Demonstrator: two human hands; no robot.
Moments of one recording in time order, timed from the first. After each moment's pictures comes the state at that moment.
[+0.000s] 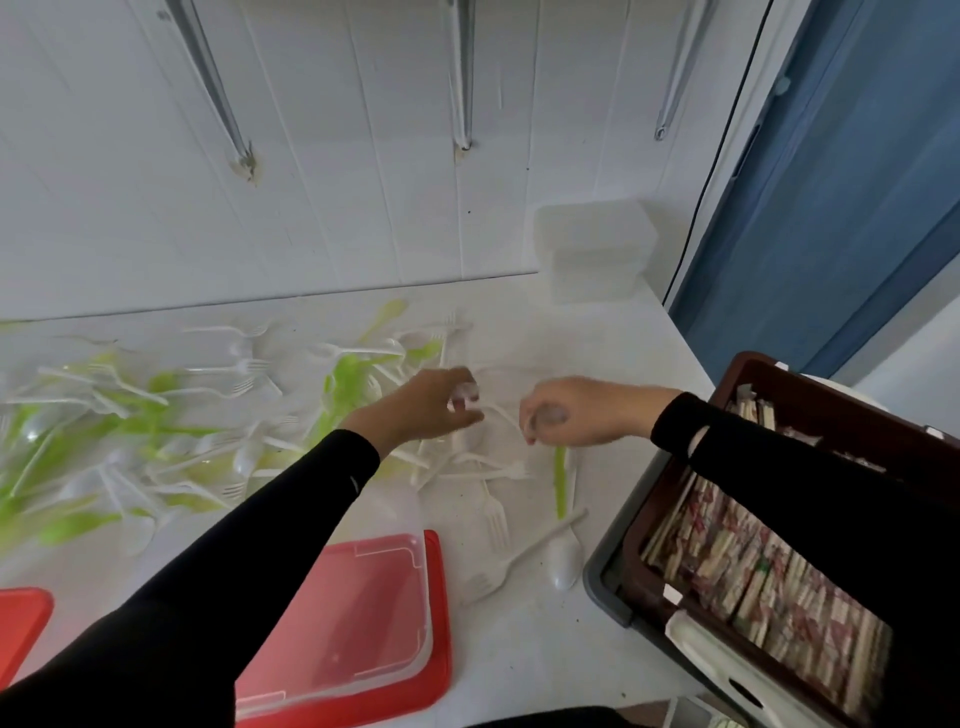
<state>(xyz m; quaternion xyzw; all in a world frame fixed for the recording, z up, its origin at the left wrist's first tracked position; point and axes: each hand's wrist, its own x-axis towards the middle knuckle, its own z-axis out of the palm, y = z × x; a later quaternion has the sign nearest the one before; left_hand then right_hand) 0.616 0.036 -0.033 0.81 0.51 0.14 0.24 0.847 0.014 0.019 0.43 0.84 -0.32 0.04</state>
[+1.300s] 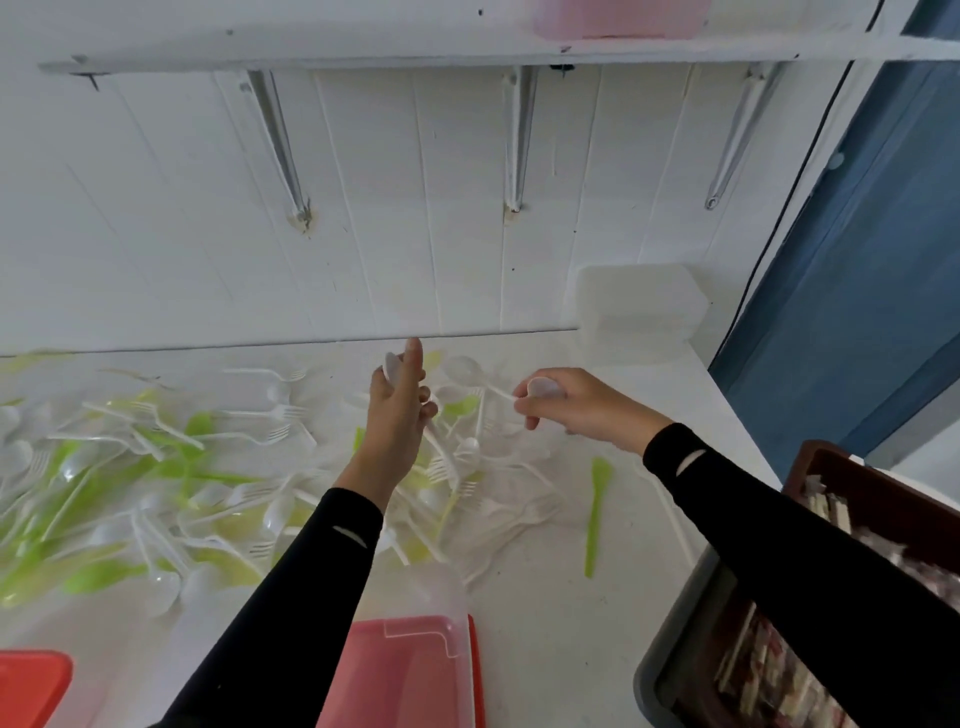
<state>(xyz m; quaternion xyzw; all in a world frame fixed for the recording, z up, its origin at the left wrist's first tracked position) 0.582 0.061 -0.001 0.28 0.50 0.64 0.52 0.799 0.073 0.036 0.51 0.69 -0.47 -0.19</state>
